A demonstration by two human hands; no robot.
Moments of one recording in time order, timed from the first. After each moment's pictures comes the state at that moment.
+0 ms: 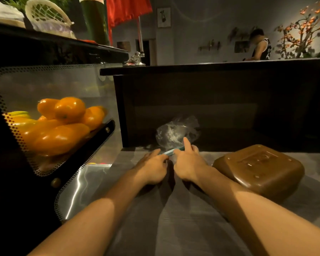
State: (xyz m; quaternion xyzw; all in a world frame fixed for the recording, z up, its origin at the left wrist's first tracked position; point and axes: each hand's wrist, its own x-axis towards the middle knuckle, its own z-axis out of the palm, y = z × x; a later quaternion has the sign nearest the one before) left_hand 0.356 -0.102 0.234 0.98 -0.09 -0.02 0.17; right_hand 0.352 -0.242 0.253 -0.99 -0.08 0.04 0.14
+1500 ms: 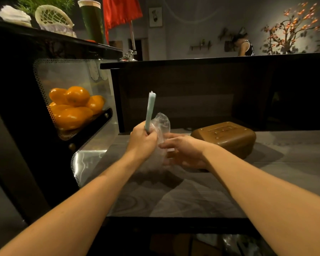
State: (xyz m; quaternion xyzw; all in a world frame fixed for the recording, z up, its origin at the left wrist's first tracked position) left_hand 0.239 -0.125 0.271 0.81 -0.09 0.24 0.52; right_hand 0.246 -0.284 0.272 -0.67 -0.14 0.27 0.68
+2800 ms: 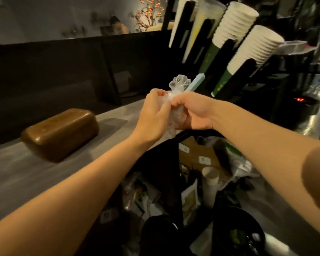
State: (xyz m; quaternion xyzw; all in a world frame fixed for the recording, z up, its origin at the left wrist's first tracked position) left_hand 0.098 -0.496 0.271 0.72 -0.40 0.00 0.56; right_hand 0.035 -0.632 0.291 -0.63 0.11 -0.02 0.77
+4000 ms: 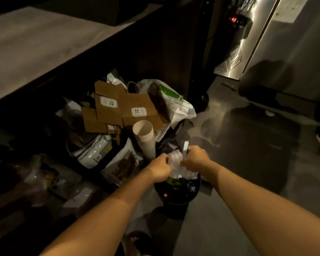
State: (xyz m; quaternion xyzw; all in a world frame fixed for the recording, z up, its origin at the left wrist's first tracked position) left_hand 0.005 -0.696 -0.080 0.78 -0.35 -0.48 0.16; right_hand -0.116 -0.789 -0.077 -0.71 0.55 0.05 0.44
